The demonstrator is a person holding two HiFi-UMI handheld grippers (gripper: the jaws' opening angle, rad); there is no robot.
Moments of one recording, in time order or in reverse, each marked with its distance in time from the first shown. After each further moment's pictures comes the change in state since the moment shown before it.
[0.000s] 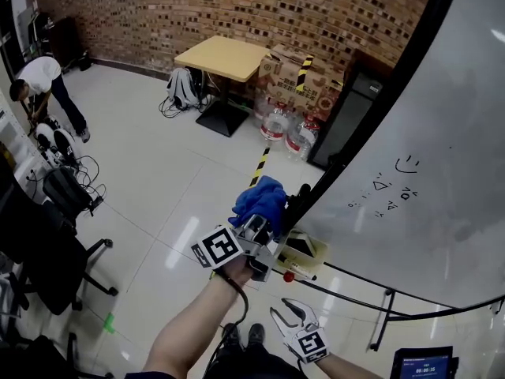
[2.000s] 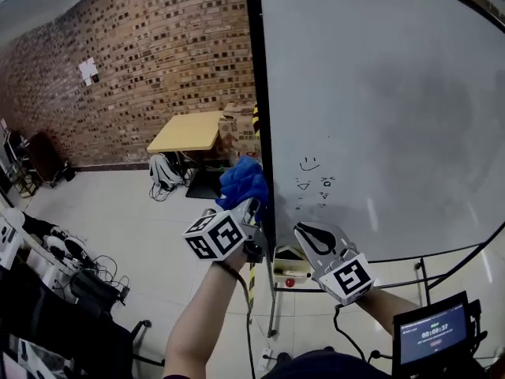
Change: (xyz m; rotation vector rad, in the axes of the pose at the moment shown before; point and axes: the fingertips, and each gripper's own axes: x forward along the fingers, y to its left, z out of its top) left arm 0.069 -0.197 0.045 0.679 0.161 -0.119; right arm -0.080 -0.104 0.330 -0.236 -0.484 -0.310
